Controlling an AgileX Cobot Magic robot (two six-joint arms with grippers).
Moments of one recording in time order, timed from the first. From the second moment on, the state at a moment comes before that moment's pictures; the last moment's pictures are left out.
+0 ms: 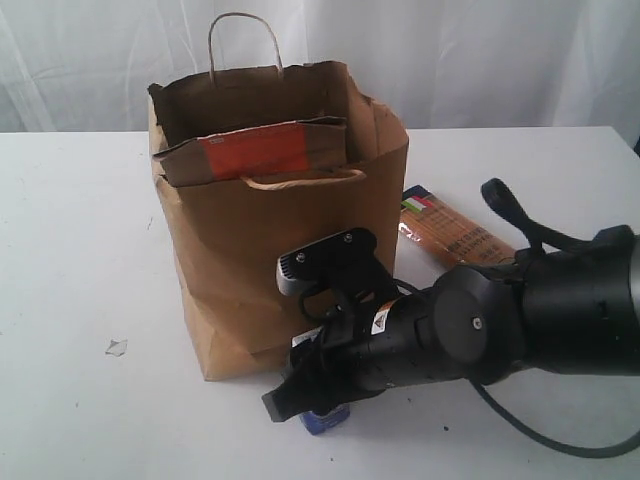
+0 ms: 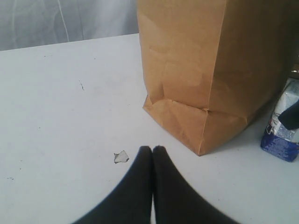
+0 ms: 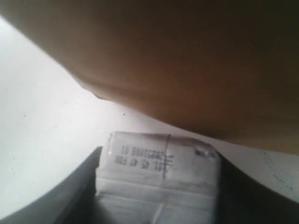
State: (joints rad) left arm -0.43 0.00 0.02 -0.18 0.27 0.13; right arm 0.81 1.62 -0.74 0.48 0.12 -0.32
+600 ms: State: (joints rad) left arm -0.43 0.00 0.02 -0.18 0.27 0.13; right arm 0.81 1.24 -0.74 0.48 0.37 -0.29
